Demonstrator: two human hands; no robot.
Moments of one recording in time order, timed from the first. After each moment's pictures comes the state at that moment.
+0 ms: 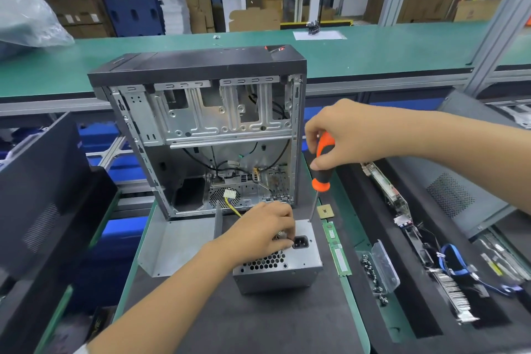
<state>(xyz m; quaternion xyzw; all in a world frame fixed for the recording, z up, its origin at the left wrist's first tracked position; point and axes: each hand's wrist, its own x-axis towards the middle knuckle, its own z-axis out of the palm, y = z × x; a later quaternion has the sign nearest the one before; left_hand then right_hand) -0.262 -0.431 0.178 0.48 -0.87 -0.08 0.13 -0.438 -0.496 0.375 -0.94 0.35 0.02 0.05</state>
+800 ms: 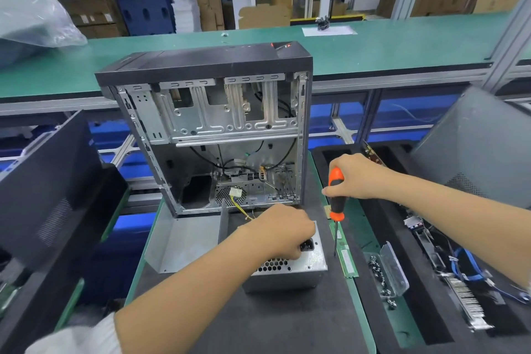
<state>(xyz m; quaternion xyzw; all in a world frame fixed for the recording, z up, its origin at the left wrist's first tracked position) -0.306 -0.440 0.213 0.47 -0.87 0.02 -0.16 -0.458 -0.536 0.261 -0.85 0.50 0.01 0.19</state>
